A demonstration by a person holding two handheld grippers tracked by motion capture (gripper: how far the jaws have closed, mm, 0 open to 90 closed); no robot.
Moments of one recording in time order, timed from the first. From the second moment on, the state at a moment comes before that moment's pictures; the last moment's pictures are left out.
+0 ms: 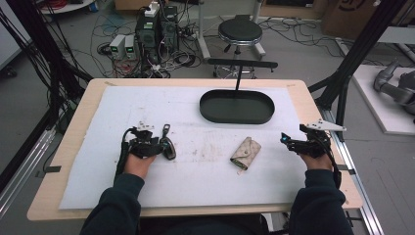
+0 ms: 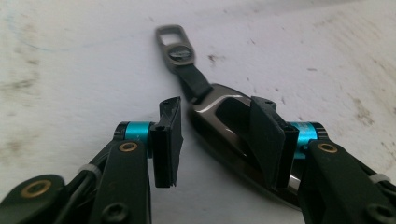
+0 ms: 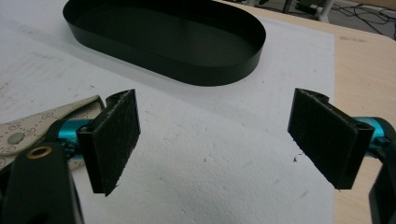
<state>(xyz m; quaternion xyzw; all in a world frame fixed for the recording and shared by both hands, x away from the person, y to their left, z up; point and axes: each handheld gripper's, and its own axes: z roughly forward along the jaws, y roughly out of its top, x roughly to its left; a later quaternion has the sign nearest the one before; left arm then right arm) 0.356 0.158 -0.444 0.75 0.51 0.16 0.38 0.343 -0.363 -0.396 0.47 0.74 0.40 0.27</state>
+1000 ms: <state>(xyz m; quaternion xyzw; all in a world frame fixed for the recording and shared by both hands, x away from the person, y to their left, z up) 0.355 0.163 -0.433 0.76 0.47 0.18 0.41 0.343 -0.365 -0.396 0.47 0.74 0.40 0.27</state>
